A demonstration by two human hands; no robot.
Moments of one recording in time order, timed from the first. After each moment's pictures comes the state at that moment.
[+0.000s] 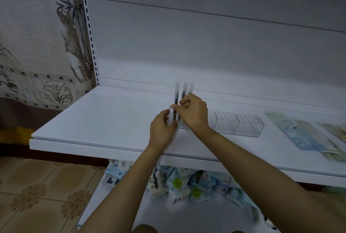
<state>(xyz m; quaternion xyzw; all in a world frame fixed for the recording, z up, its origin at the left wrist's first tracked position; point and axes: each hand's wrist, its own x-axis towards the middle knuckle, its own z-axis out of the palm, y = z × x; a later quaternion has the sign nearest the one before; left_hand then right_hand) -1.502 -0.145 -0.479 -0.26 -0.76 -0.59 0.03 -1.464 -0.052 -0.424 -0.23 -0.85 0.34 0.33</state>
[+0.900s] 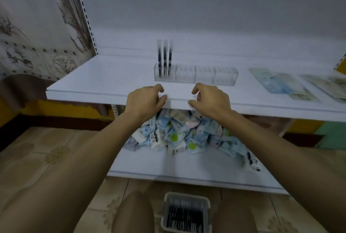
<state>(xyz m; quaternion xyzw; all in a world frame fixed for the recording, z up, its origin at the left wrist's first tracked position) -1.392 -0.210 -0.457 -0.39 -0.89 -0.16 0.19 -1.278 -0.036 -0.441 -0.19 -0.96 0.12 0.16</state>
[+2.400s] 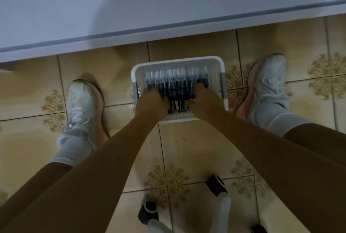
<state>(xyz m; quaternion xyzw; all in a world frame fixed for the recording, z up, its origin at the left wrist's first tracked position) -1.294 -0.180 -1.061 -0.23 -0.88 -0.08 -0.40 -1.189 -0.066 -1.058 -0.42 -0.80 0.34 -0.27</state>
